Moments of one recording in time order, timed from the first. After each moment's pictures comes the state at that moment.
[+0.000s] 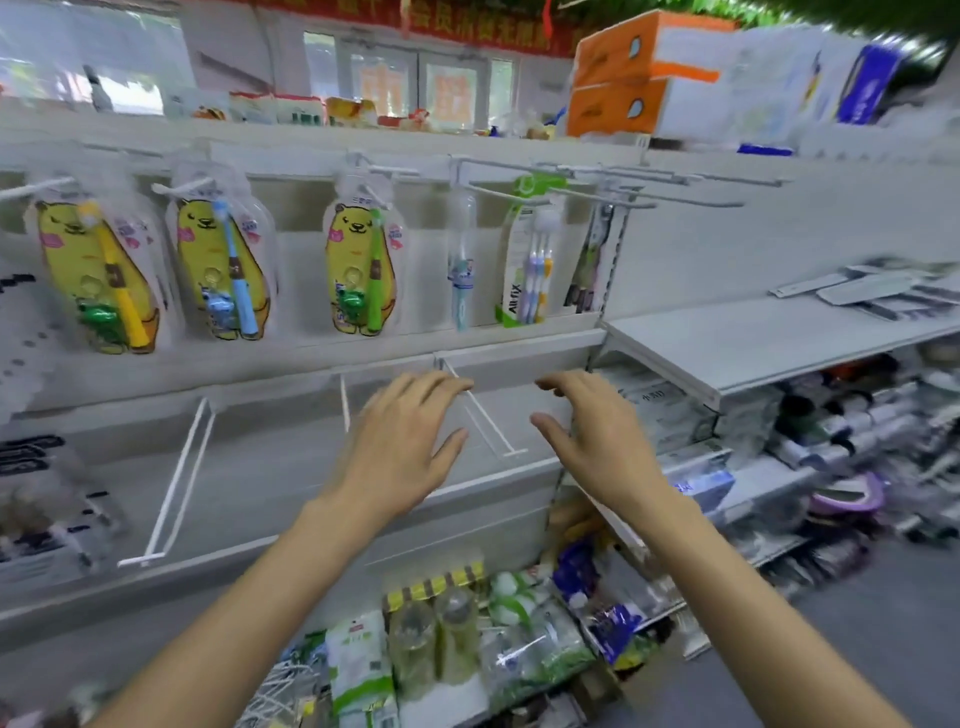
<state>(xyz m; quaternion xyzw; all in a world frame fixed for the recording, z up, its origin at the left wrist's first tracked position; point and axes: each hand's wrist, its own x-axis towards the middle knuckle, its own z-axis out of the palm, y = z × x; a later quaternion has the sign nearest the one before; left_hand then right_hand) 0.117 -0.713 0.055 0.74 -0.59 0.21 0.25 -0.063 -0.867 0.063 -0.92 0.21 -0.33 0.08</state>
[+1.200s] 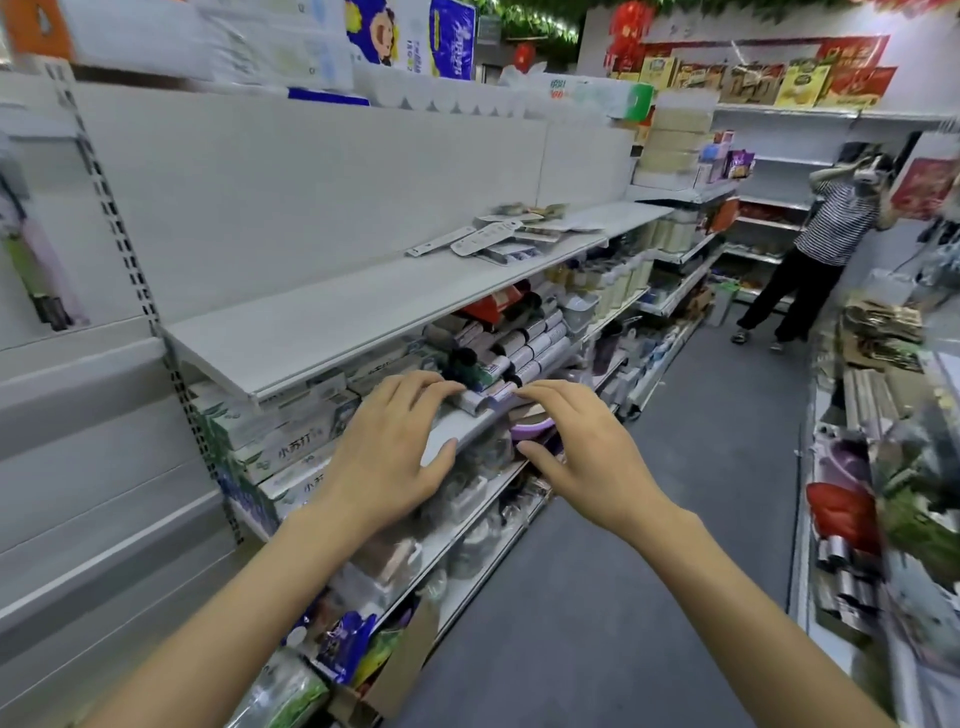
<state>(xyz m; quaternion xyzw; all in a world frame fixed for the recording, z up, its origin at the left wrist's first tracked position) -0.285 -1.062 0.039 0.58 -0.76 0.11 0.29 -0.521 -1.097 0.052 -0.87 0.42 -0.28 -0.01</state>
